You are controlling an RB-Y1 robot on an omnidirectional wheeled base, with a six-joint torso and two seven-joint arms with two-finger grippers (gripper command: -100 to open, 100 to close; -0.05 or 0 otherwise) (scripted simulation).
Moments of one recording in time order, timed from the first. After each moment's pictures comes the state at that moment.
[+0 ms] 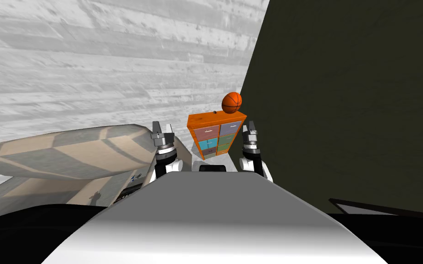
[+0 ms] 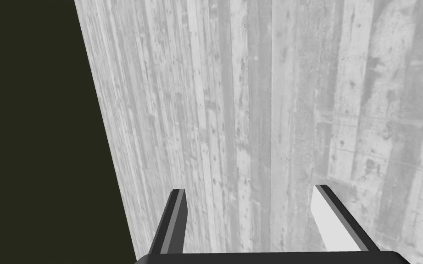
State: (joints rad) left arm 0.54 -0.03 0.03 -2.31 -0.05 -0.60 -0.01; right arm 0.45 -0.05 0.03 -2.22 0.10 -0.46 0.10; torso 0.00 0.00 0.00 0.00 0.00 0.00
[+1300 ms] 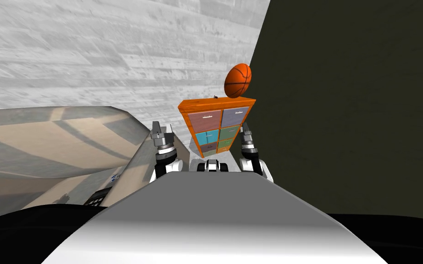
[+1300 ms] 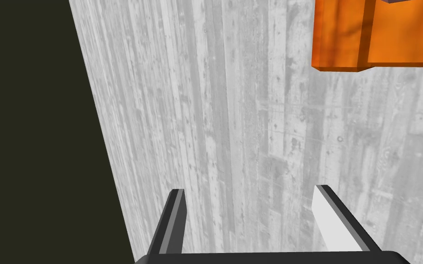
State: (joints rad) left arm 0.54 -0.03 0.03 -2.31 -0.05 -0.60 -0.01; right arm 0.45 -0.09 0.05 -2.19 0.19 -0.39 0.13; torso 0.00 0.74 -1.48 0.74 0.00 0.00
